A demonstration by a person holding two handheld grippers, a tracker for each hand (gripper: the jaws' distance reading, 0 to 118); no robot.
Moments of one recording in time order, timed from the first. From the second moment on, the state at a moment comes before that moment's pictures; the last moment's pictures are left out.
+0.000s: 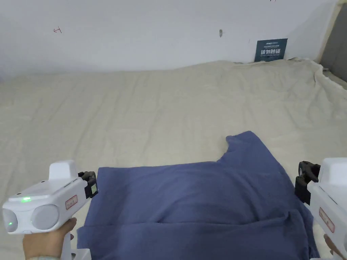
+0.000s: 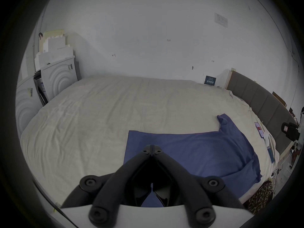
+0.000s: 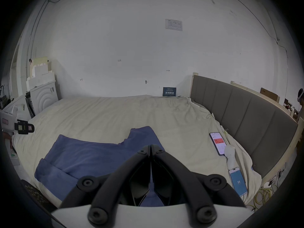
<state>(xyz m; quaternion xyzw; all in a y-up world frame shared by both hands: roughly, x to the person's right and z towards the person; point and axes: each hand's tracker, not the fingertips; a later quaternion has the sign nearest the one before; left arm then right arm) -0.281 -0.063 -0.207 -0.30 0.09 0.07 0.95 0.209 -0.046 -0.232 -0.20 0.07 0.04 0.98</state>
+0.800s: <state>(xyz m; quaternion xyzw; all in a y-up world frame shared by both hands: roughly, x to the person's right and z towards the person) -0.366 -0.182 -0.409 -0.51 0.12 0.09 0.85 0.189 -0.095 -0.354 -0.27 0.07 0.05 0.96</state>
